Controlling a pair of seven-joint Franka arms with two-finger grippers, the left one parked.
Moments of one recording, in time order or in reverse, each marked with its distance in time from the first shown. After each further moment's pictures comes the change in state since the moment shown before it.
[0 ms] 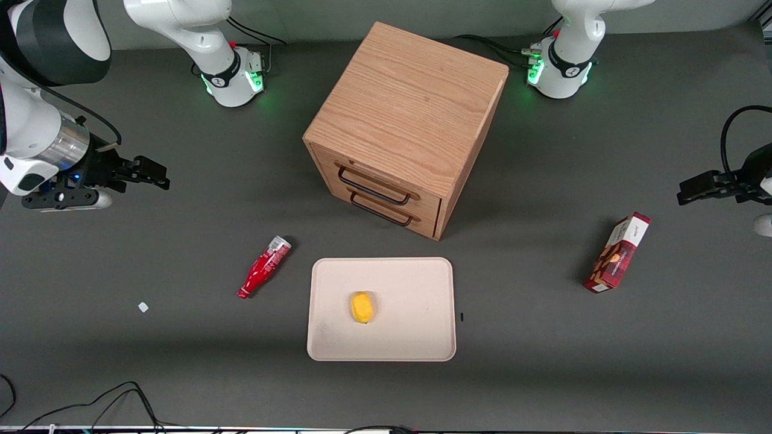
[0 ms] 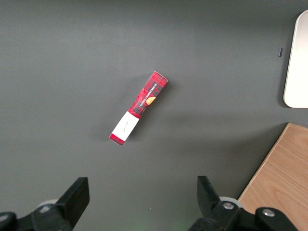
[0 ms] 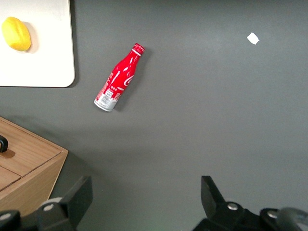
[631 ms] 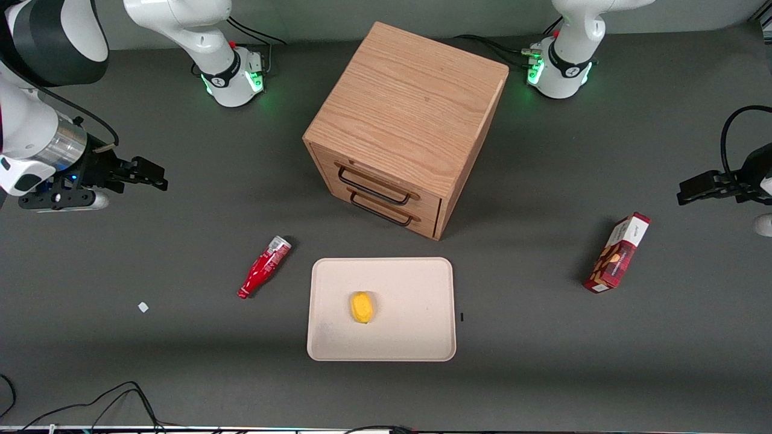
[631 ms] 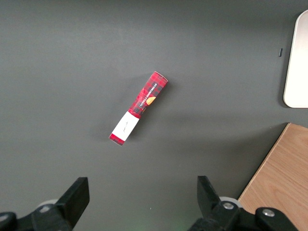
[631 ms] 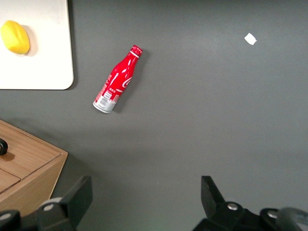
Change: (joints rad) arm -0.009 0.004 0.000 0.008 0.000 0.001 0.019
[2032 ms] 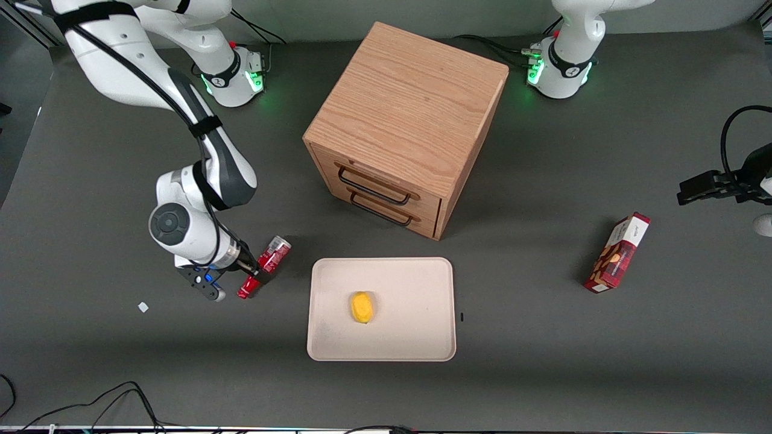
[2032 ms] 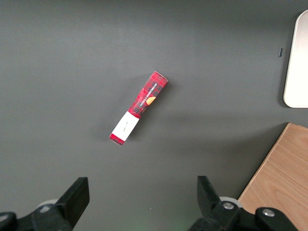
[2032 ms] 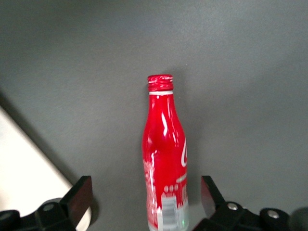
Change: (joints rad) arm 0.104 0.579 0.107 0.023 -0.111 0.592 0.892
